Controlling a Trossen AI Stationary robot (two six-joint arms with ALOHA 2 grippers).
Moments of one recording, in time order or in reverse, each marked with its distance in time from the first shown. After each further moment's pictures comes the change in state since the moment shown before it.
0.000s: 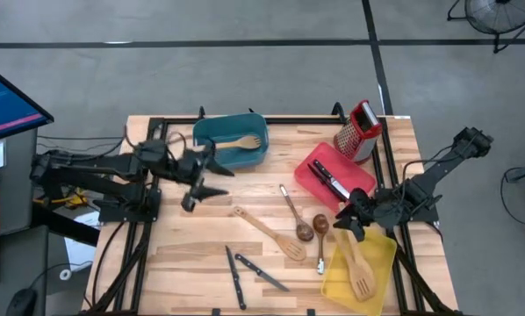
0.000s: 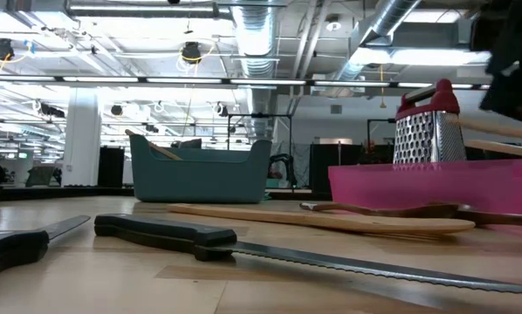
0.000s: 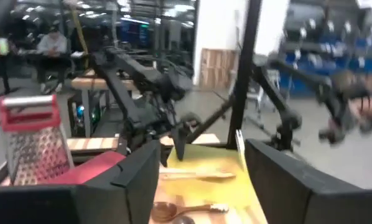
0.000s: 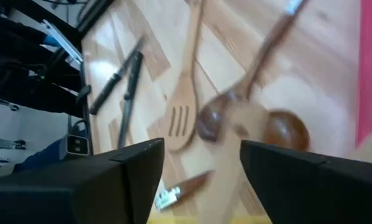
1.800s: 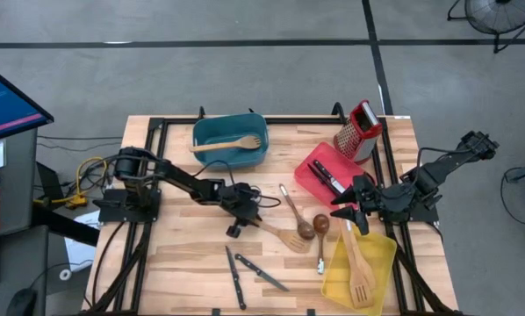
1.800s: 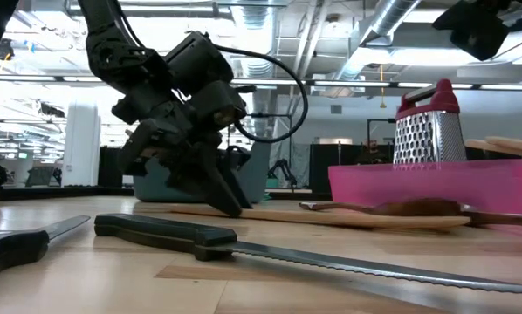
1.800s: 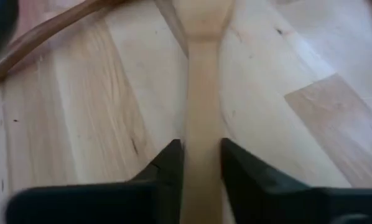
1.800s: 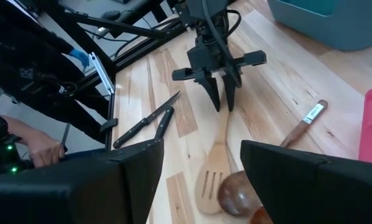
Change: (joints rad) left arm -0.048 0.960 0.002 0.133 0.046 0.350; right arm -0.106 0.015 0.253 -0.050 0.008 -0.372
